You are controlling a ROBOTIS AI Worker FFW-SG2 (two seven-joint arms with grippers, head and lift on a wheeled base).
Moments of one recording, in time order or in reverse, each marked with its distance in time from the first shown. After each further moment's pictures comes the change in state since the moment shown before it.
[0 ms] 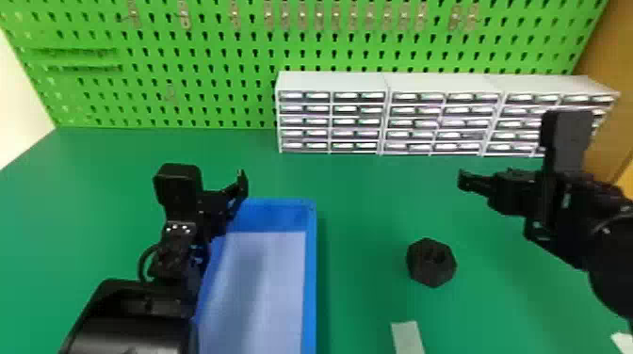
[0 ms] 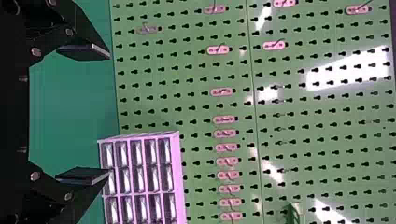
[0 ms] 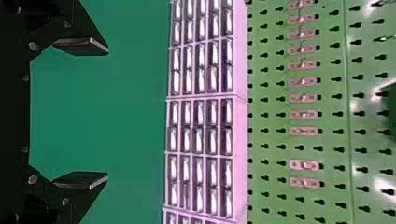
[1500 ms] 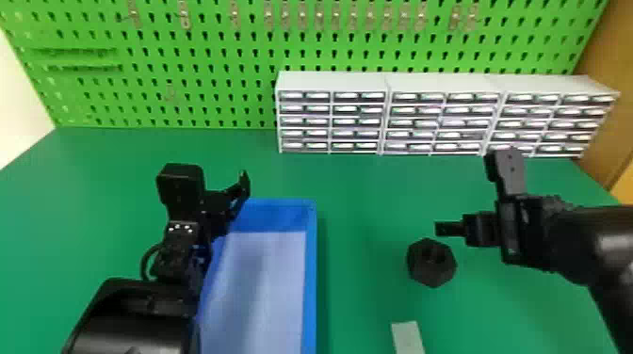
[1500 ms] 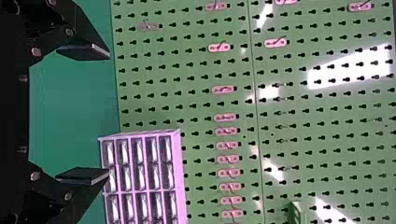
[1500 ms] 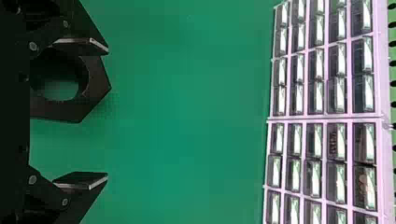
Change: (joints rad) left arm -0.005 0.000 -0.005 0.008 0.003 0.000 0.000; right arm -0.138 -0.075 0.139 0.292 -0.027 0.201 0.080
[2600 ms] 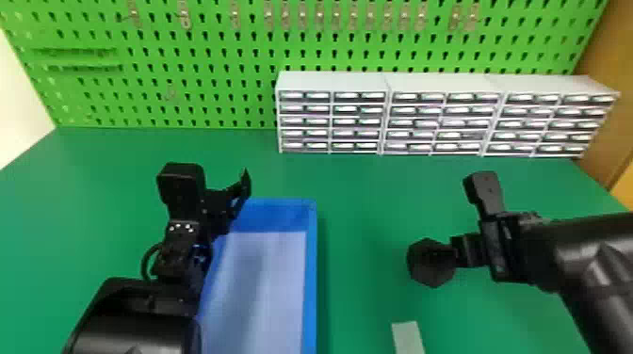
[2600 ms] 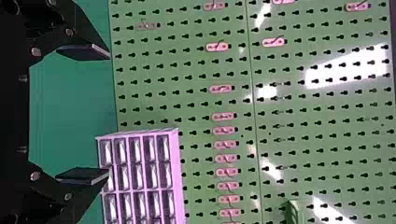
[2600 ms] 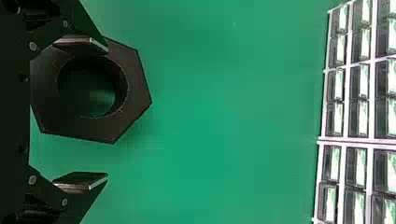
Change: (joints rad) left arm -0.002 0.000 -0.003 0.000 0.000 -0.006 0.000; right arm -0.015 0.021 0.060 0.112 0.126 0.012 0.126
